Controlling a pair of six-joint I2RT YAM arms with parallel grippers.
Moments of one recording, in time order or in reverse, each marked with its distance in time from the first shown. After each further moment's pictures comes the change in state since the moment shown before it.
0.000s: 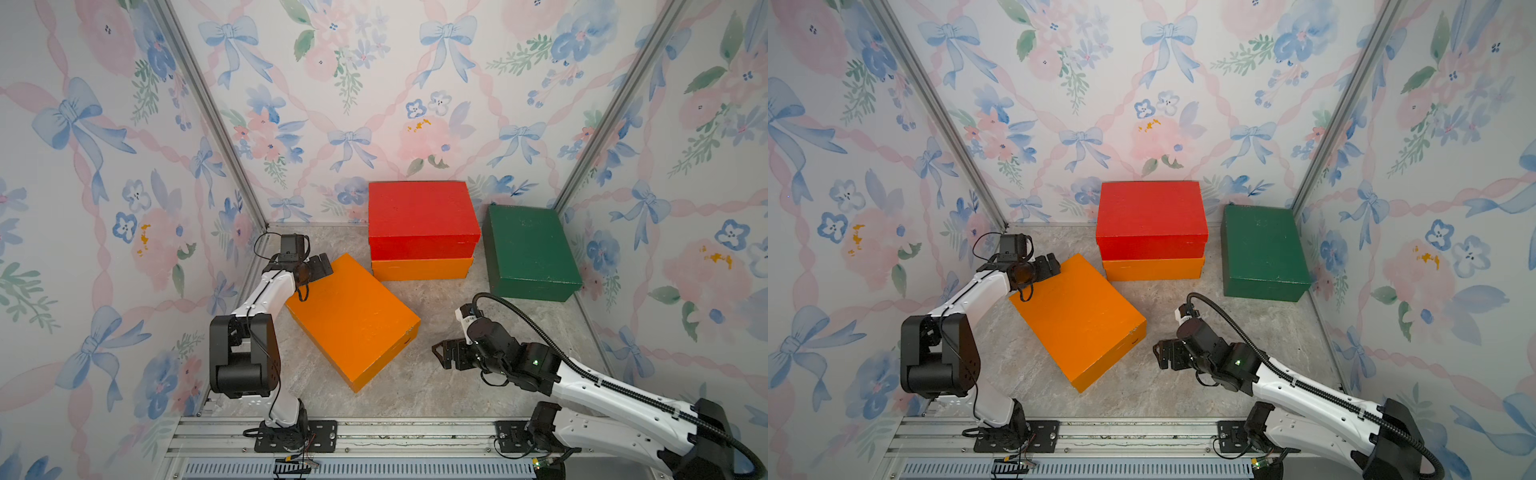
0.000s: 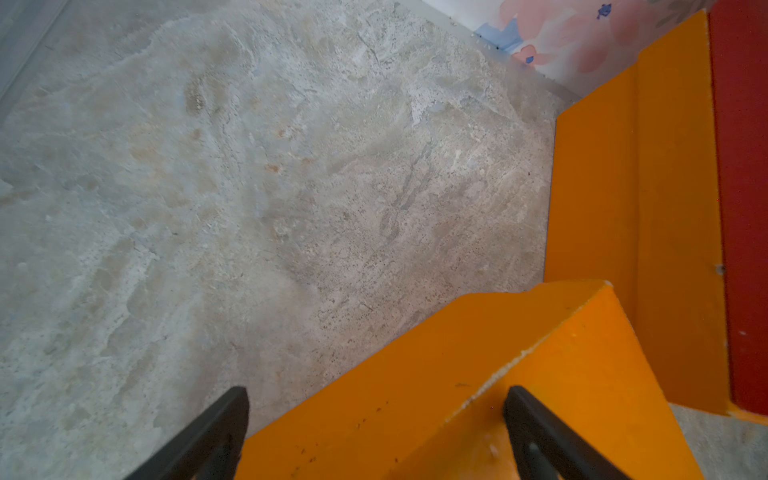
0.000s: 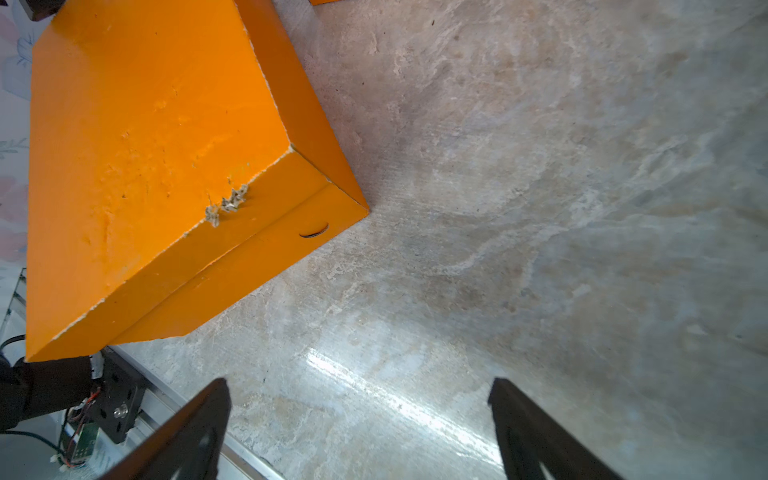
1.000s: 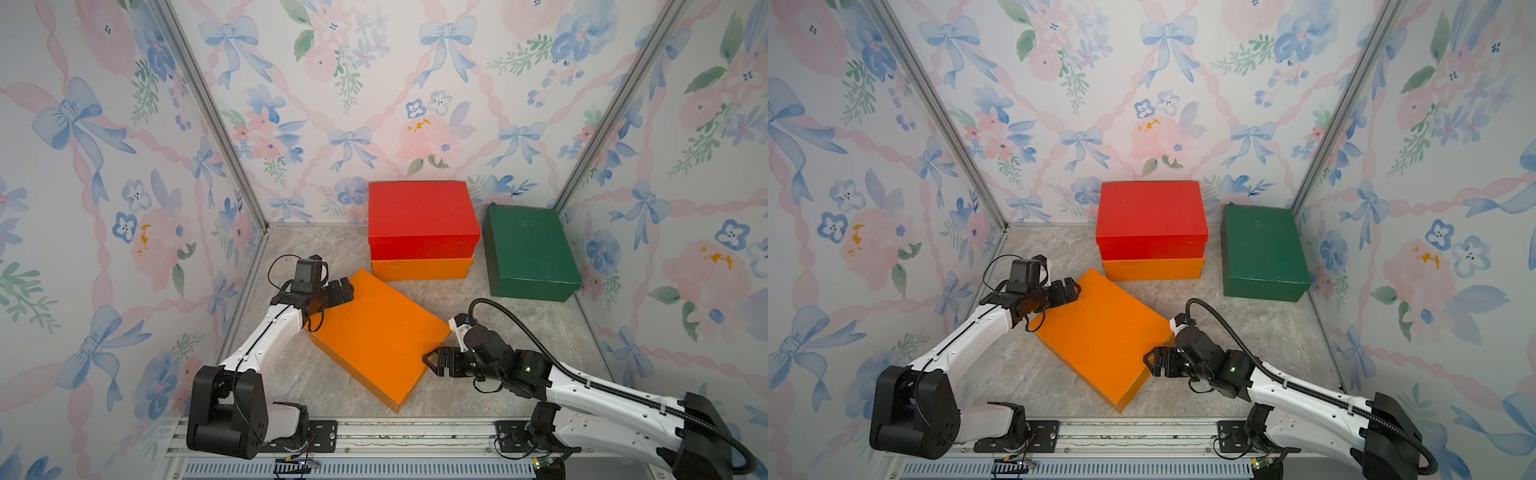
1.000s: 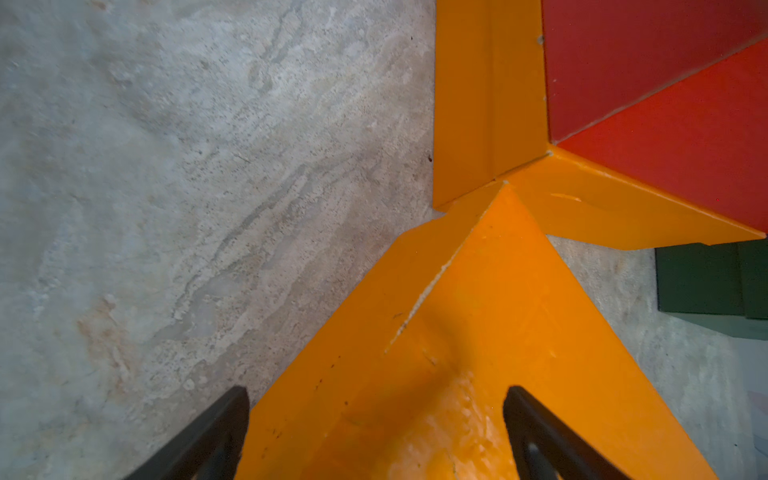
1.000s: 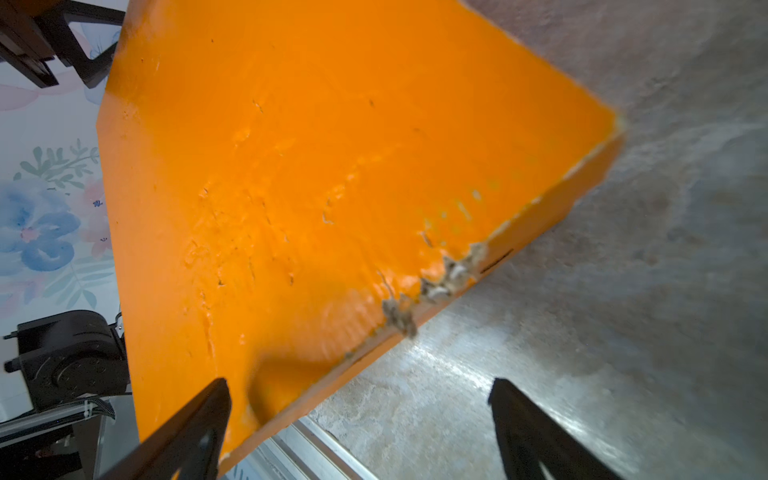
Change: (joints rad) left arm -0.176 -0.325 -0.288 -0.008 0.101 -0.079; right arm 0.036 0.012 -0.106 0.169 -0.143 0.188
